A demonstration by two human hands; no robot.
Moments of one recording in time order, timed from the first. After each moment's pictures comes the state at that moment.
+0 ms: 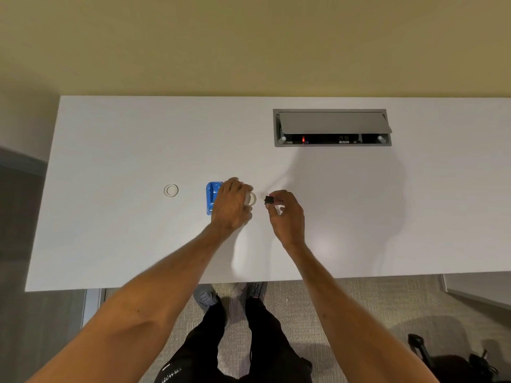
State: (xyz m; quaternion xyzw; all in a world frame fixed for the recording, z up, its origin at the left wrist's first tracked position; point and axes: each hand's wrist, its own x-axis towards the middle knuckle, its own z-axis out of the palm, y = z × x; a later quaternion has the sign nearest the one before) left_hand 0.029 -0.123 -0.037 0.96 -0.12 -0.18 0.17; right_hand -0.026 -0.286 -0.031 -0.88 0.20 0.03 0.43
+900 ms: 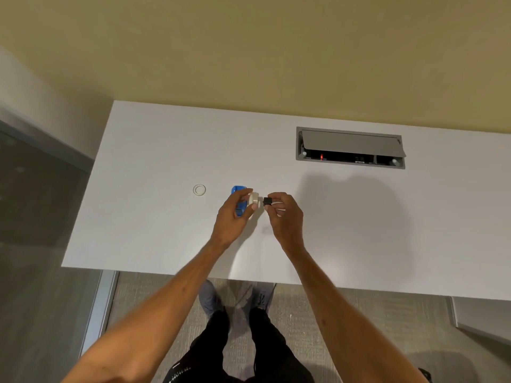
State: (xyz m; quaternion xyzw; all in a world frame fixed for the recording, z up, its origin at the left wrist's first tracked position) left_hand -0.023 -0.069 0.019 0.82 0.09 -0.15 0.55; right_hand -0.026 -0.232 0.012 -0.86 0.13 0.01 0.49
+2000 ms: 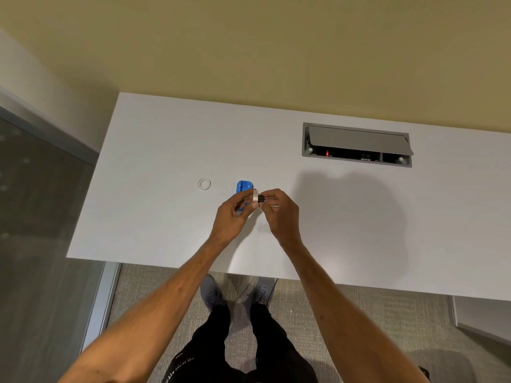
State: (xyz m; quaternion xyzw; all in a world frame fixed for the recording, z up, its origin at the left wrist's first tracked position) left_hand -0.034 -0.053 0.023 0.79 0.11 -0.18 0.57; right_hand -0.025 -0.213 0.009 -0.86 0.09 0.03 0.49
